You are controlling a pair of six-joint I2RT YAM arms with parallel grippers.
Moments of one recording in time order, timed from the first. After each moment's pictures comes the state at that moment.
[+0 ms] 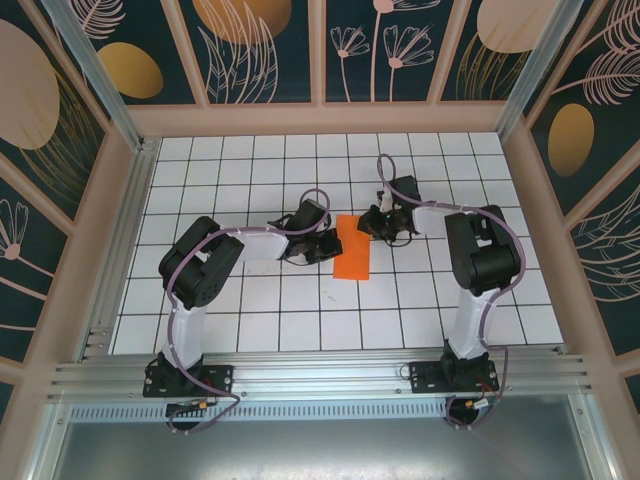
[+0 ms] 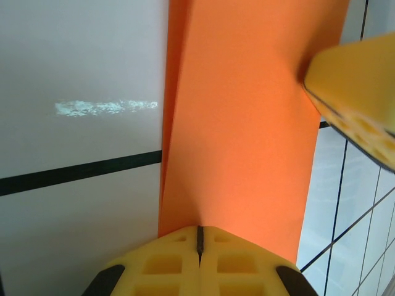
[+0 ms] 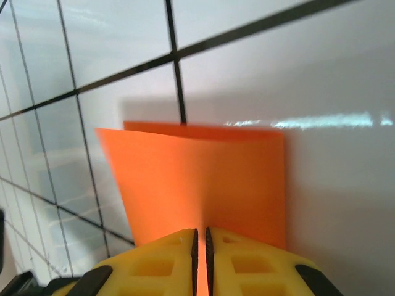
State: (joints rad) left arm -0.70 2.05 1.16 -0.03 0.34 -0.93; right arm 0.29 1.95 1.08 -0.15 -0.54 0.60
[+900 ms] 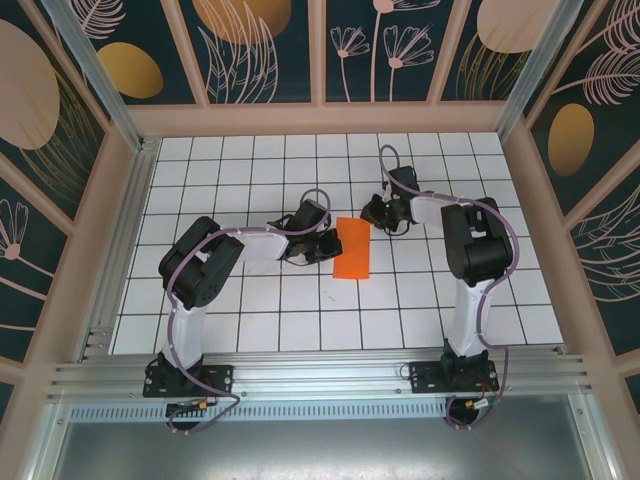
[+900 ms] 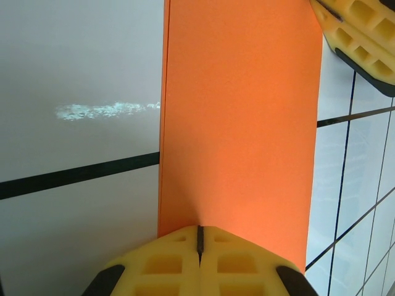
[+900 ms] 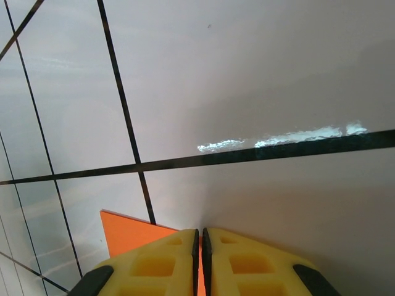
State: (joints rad) left arm -0.70 2.04 1.16 -0.02 0.34 -0.91; right arm 0.27 2.03 1.22 -0.20 -0.43 0.66
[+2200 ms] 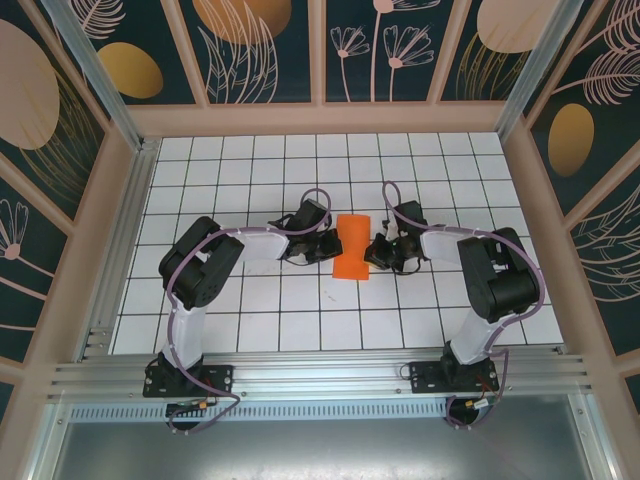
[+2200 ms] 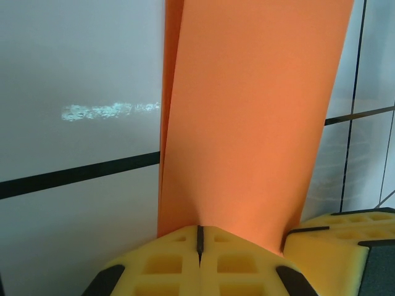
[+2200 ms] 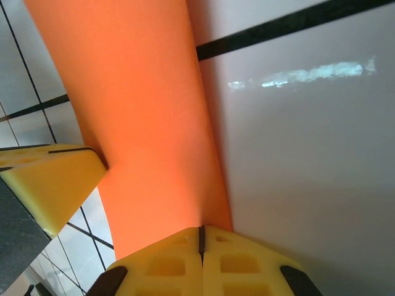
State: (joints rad) left arm -0.70 2.04 1.17 -0.04 0.33 -0.90; right arm 0.33 1.72 0.80 -0.21 -0.55 0.65
